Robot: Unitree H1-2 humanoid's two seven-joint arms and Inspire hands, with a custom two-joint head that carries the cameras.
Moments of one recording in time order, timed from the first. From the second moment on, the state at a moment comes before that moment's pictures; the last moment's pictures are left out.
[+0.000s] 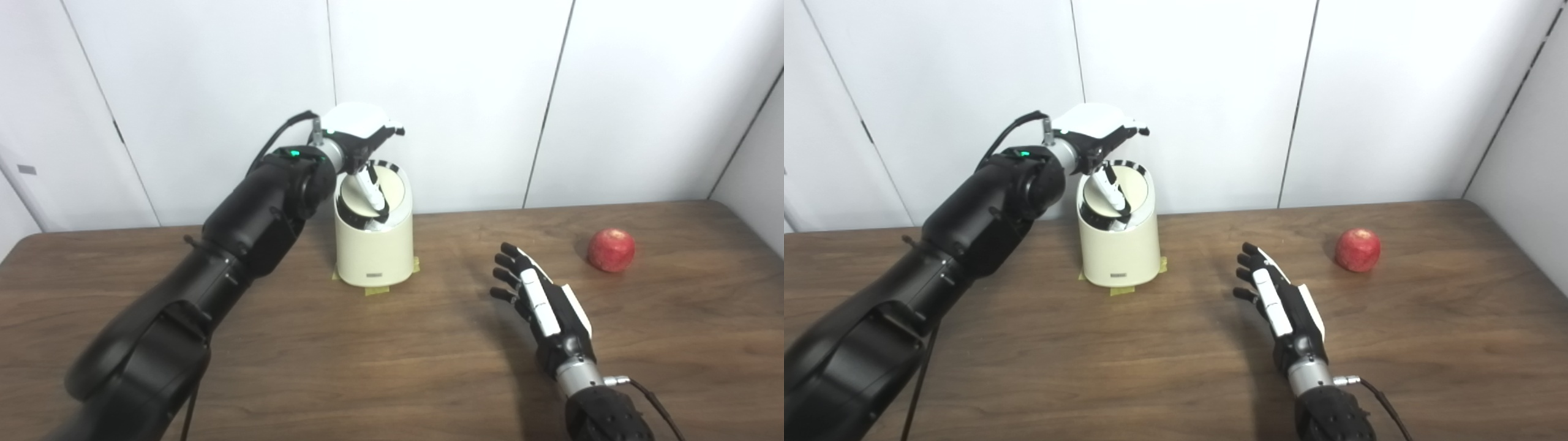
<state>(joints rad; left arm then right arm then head) -1.10 0.22 -0.50 0.56 0.72 0.19 -0.44 -0.09 -0.03 -0.05 -0.17 0.03 0.27 -0.01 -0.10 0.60</state>
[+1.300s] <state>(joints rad) -0.37 0.18 0.09 0.07 0.05 0.20 -0.19 -0.09 -0.03 -0.06 -0.17 0.05 0.27 -0.03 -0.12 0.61</state>
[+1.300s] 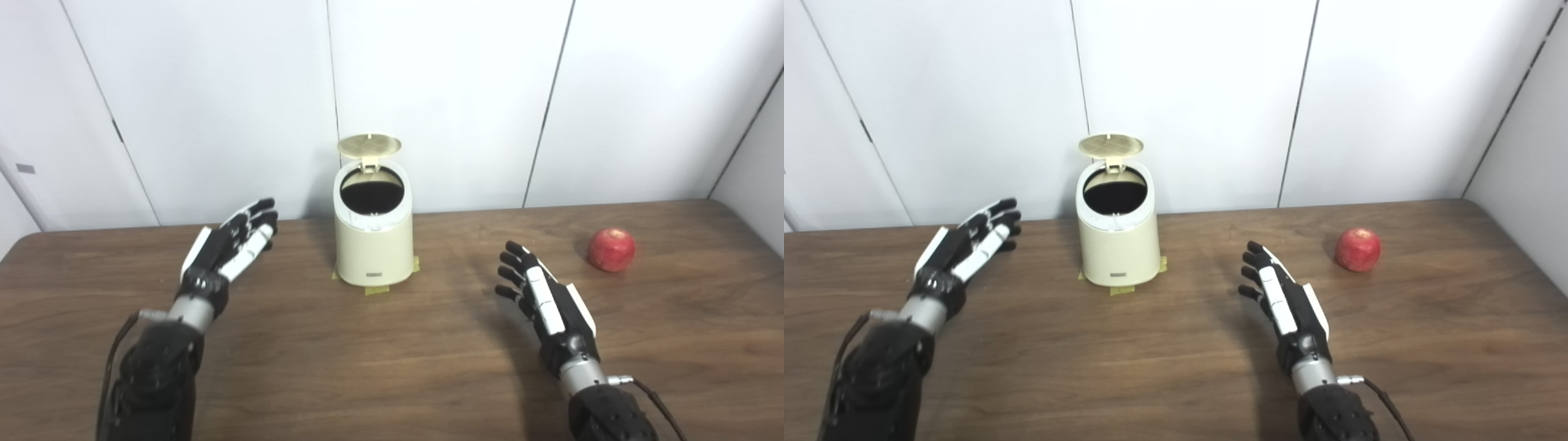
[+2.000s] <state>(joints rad) -0.29 0.17 0.09 0.12 0.03 0.11 -0.13 -0.08 -0.20 -0.08 -0.28 -0.53 0.23 -0.18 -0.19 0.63</state>
